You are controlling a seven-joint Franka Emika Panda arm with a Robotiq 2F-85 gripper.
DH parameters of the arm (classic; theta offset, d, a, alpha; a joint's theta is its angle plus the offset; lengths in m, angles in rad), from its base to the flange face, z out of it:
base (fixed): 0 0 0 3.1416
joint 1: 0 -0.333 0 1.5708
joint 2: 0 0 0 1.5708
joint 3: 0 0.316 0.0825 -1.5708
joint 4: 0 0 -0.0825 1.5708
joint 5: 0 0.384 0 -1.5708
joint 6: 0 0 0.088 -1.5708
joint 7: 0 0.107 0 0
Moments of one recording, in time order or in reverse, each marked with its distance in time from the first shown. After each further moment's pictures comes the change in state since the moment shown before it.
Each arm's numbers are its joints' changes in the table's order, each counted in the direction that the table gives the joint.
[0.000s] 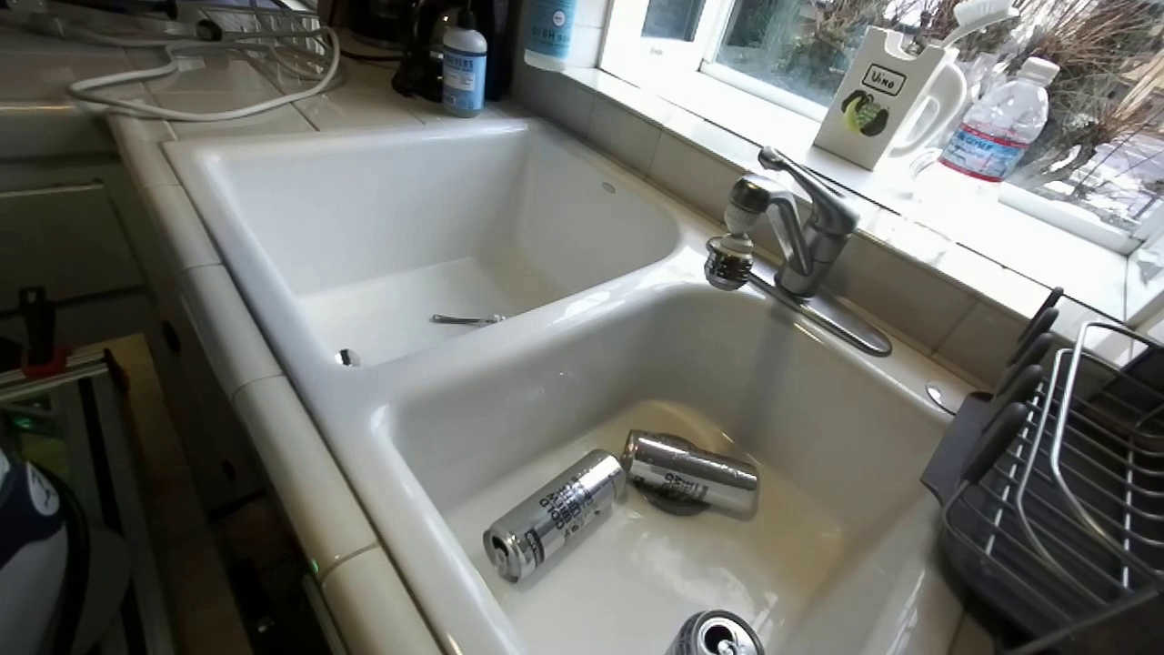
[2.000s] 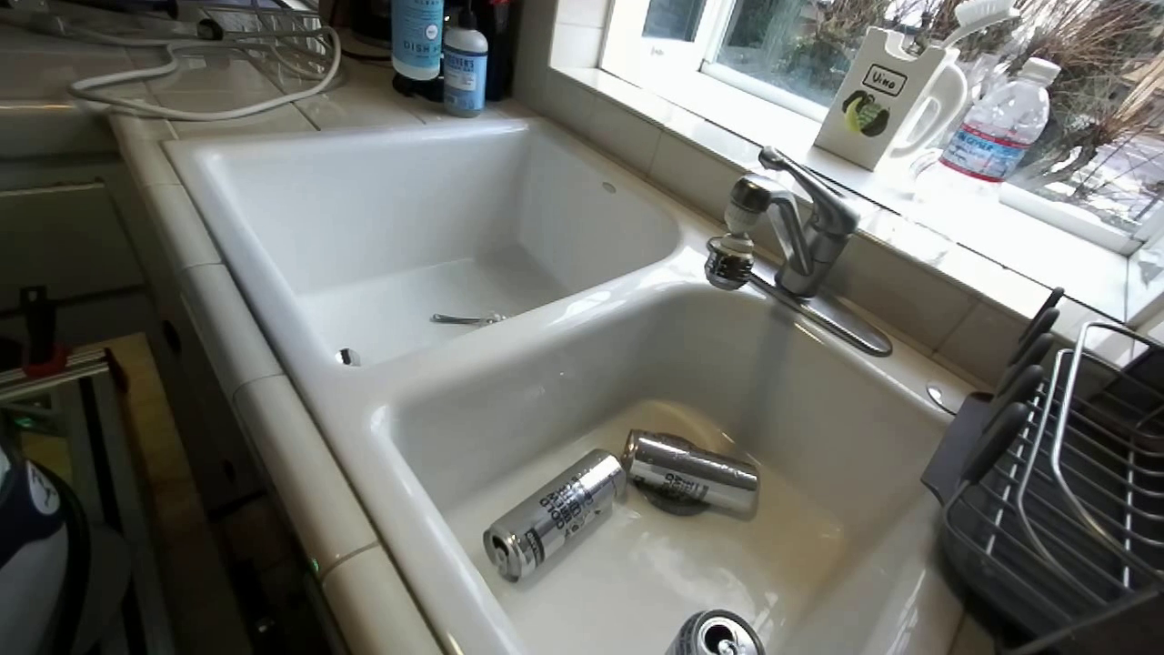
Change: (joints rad) arm -0.426 -0.459 -0.327 0.694 0.608 -0.314 -0.835
